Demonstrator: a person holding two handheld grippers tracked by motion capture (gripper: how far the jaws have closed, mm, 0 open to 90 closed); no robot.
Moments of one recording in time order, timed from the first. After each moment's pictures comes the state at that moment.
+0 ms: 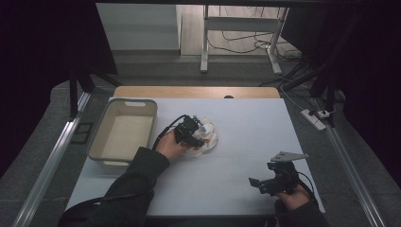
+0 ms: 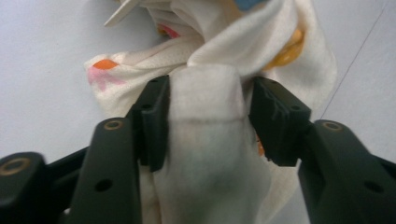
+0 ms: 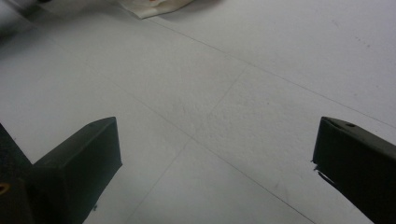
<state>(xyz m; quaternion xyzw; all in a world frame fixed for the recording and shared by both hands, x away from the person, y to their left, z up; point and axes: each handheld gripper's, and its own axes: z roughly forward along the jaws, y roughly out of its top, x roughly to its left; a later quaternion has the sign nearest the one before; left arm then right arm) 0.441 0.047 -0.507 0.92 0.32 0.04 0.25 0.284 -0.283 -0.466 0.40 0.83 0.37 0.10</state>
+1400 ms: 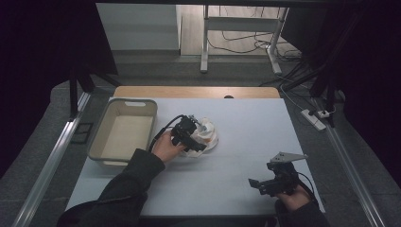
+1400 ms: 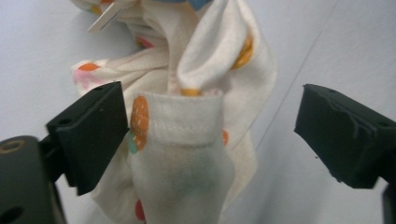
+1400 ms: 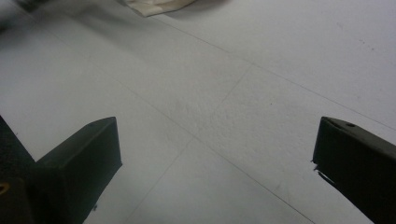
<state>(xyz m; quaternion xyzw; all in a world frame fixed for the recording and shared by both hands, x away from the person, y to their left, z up) 0.426 0.057 -0.492 0.90 0.31 0.01 0.30 0.283 -0.282 -0.466 0.39 0.84 0.37 0.10</state>
